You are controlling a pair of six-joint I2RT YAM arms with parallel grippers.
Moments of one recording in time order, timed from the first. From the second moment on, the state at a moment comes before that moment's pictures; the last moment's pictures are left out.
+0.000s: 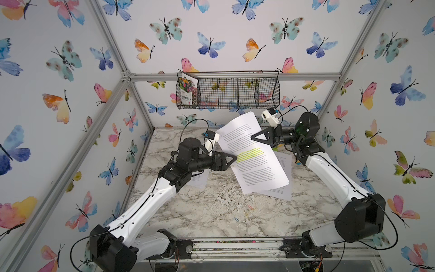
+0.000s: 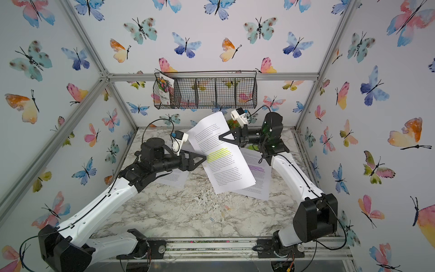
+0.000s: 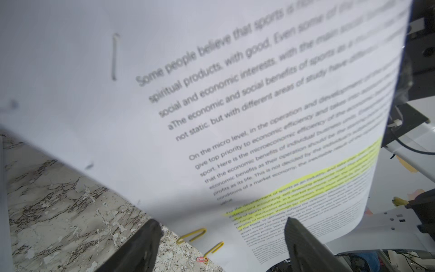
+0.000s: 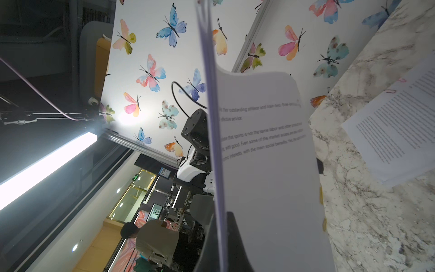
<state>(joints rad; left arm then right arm) -0.55 1.18 1.08 -0.26 0.52 -0.45 0.34 1.49 1.33 0.40 -1.39 1.31</state>
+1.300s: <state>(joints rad) -0.39 1.05 1.03 -0.25 0.86 -0.51 0.41 1.52 1.32 0.82 -1.38 1.64</state>
